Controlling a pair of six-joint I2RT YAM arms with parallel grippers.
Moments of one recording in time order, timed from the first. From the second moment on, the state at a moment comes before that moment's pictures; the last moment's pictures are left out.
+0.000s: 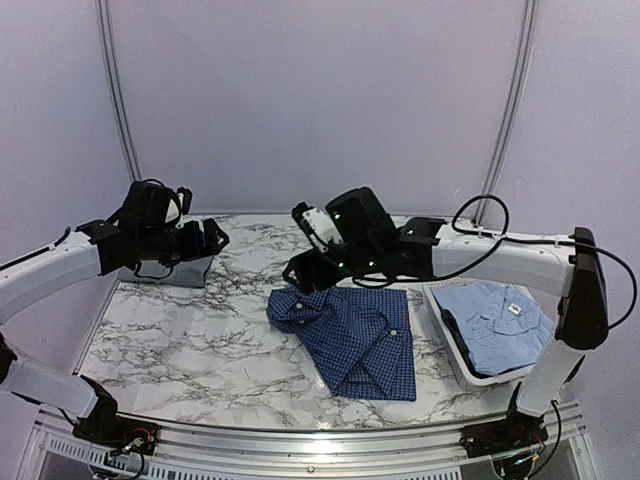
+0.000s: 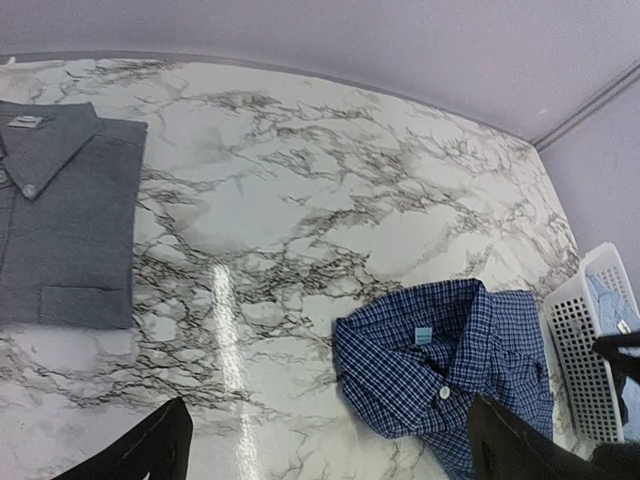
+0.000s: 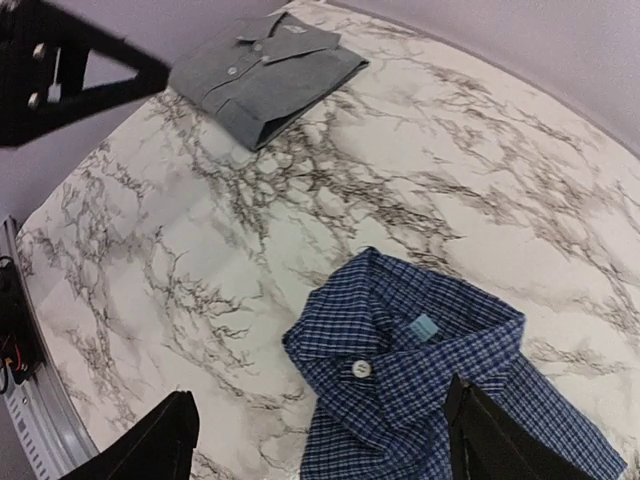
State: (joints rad) left arm -0.48 1.27 1.00 -0.36 0.00 -0.52; right arm 0.99 1.73 1.44 -0.34 0.03 0.25
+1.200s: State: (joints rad) left arm -0.84 2.01 1.36 -0.33 -0.07 -0.66; right arm 0.75 1.71 1.00 -0.32 -0.01 0.30
